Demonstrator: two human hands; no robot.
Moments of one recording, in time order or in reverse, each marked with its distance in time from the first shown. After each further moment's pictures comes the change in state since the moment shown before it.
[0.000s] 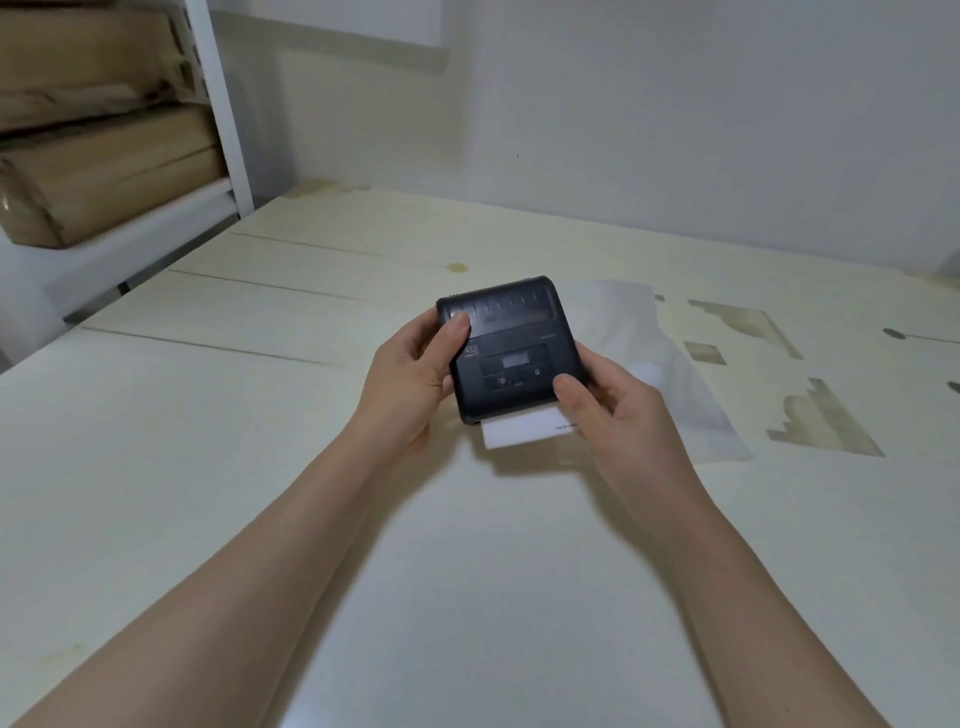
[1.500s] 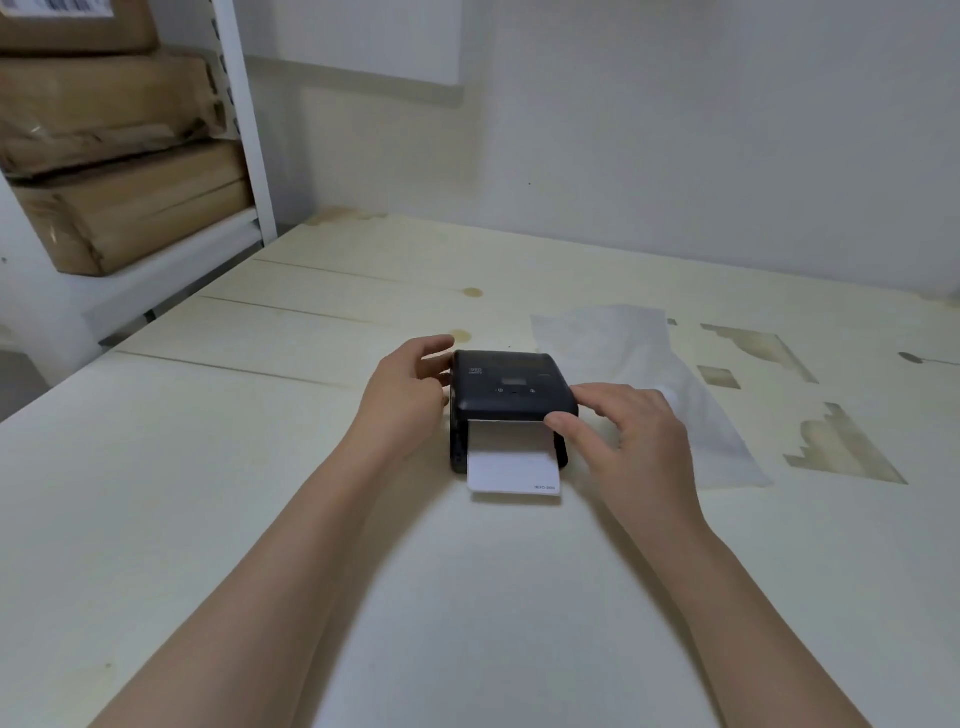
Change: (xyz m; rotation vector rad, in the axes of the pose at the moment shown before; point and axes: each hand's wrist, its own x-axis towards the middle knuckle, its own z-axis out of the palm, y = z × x) left_hand -0.003 0.021 -0.017 0.553 0.115 -0.114; right_hand 0.010 0.018 0.007 -0.595 0.257 -0.156
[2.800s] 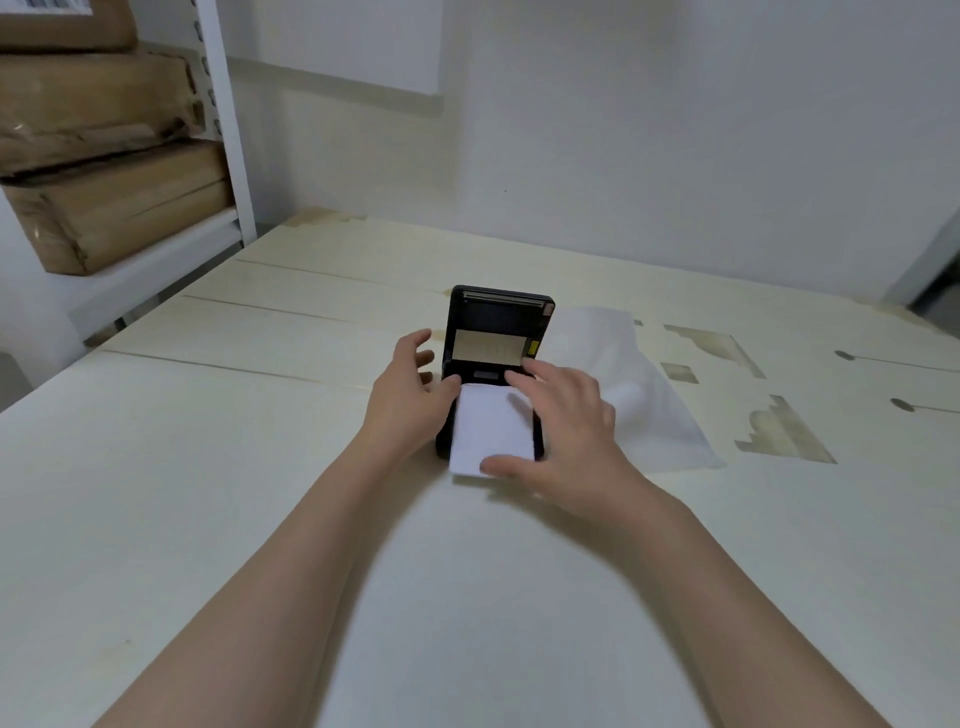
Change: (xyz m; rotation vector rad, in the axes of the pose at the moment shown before) left_hand 0.002 -0.013 0.008 0.144 0.030 0.136; right_hand -0.002 -0.016 0.006 -0.255 -0.367 -0.142
